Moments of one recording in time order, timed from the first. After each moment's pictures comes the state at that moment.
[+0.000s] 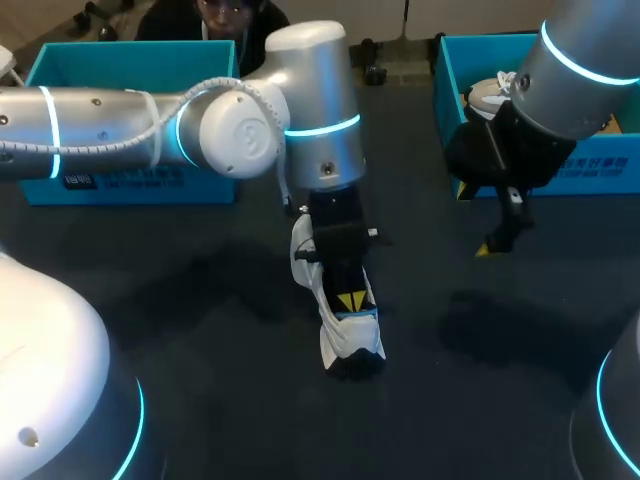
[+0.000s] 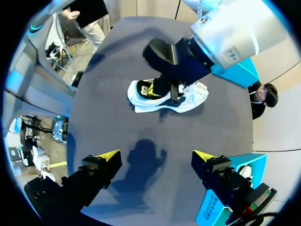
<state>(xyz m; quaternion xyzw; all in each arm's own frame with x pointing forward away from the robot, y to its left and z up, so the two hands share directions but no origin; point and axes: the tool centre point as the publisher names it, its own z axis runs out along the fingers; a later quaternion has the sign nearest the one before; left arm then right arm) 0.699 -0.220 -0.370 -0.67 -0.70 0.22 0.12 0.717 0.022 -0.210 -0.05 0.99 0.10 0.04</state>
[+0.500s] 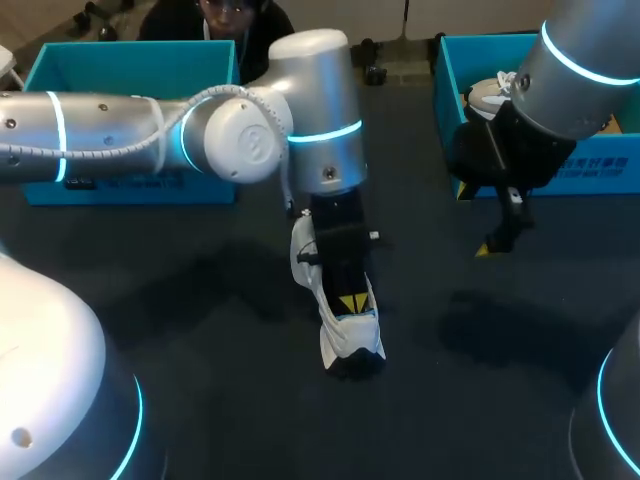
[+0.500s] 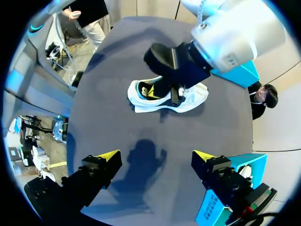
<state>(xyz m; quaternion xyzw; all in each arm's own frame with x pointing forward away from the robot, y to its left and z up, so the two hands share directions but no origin) 0.701 -0.223 -0.371 -0.67 -0.69 0.23 0.11 0.717 0.022 -0.210 -0.05 0.99 0.11 0.04</state>
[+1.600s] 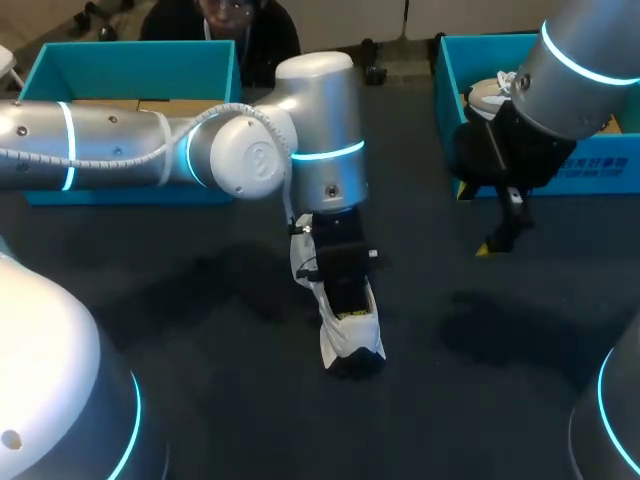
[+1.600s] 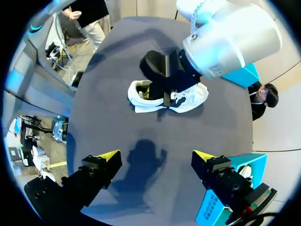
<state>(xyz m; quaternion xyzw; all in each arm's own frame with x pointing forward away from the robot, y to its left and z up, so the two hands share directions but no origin) 0.689 -0.220 -0.397 -0.67 -0.70 0.23 0.13 0.717 0.022 -0.210 -0.05 0.99 0.10 0.04</state>
